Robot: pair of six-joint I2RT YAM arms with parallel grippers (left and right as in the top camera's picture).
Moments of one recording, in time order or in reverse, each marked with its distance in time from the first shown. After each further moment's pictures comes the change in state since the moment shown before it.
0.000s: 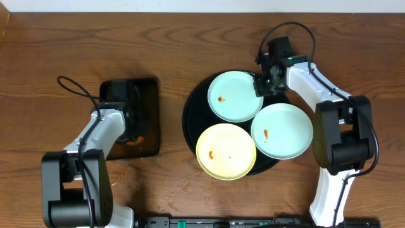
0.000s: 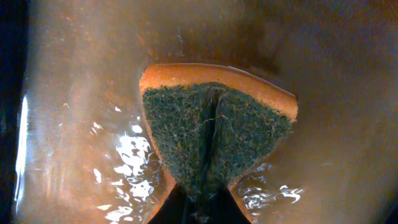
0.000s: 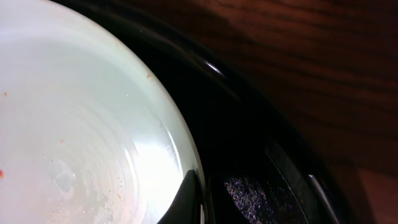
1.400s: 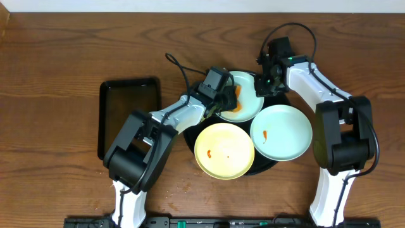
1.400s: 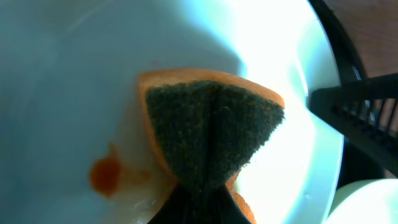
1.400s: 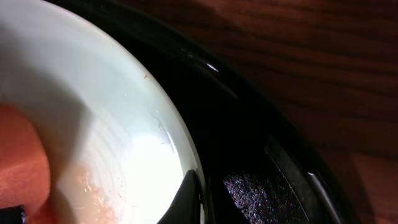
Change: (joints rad) left arm -0.589 0.381 0.336 0.525 0.342 -0.339; right arm 0.000 -0.002 0.000 -0.018 0.013 0.050
